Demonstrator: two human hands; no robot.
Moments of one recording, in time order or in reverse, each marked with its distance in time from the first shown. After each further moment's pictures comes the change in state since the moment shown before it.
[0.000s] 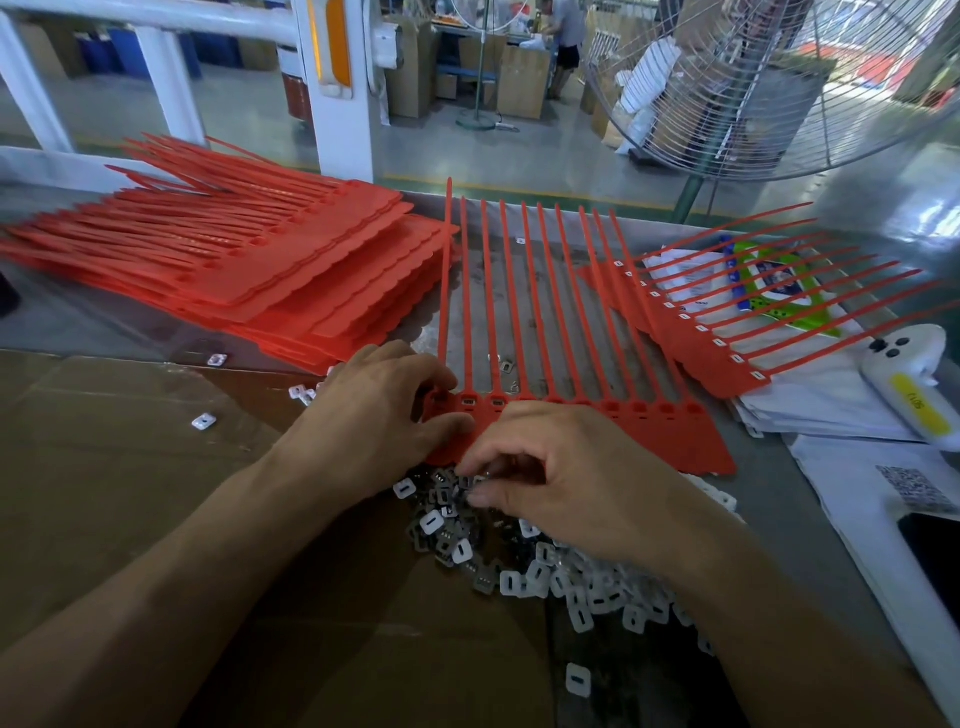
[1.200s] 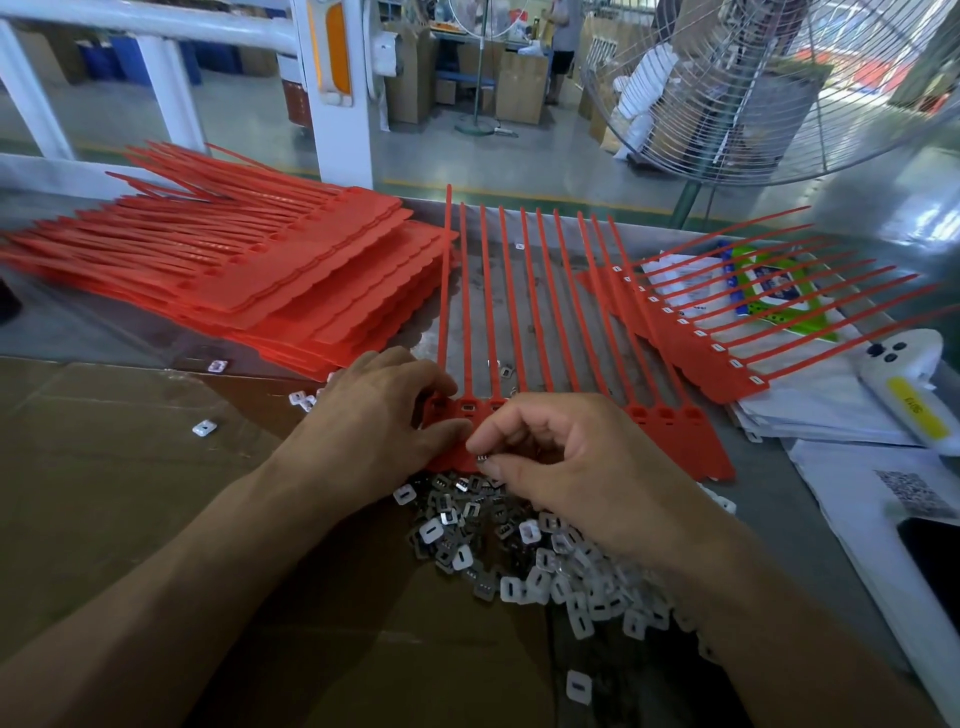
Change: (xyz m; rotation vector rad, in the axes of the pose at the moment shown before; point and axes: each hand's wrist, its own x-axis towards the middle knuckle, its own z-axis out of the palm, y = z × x) left_hand 0.000 -0.001 0.001 0.001 0.028 0.023; right_hand -0.005 0.000 -0.002 0.382 0.122 0.111
